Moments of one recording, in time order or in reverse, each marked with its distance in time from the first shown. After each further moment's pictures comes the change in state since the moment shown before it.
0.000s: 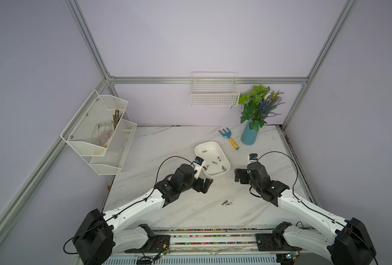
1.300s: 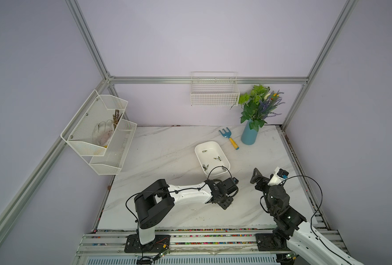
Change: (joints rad) left arm -0.315 0.606 0.431 -0.344 -0.119 -0.070; right arm -0.019 -0.503 -0.365 0.301 0.281 0.071
